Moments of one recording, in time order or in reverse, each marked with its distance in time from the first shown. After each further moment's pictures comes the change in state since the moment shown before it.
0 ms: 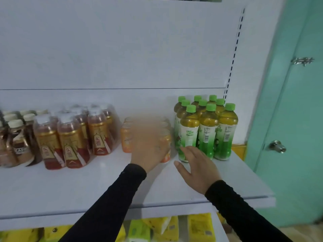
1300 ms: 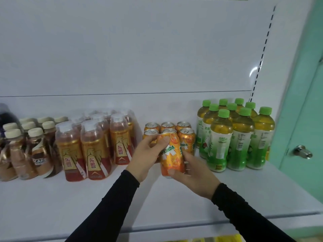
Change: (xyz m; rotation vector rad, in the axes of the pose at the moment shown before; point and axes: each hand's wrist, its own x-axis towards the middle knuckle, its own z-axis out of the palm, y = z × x) left_hand 0.015 -0.067 -0.059 -1.075 -0.187 -0.305; right_hand 0.052 -0.078 0.048 0.840 -0.208 0.058
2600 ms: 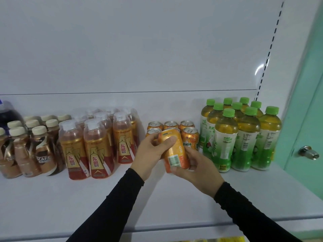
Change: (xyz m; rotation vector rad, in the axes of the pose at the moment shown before) left_hand 0.001 0.003 -0.002 0.025 0.011 0.034; right_hand 0.003 -0.006 -0.003 -0.048 0.065 0.033
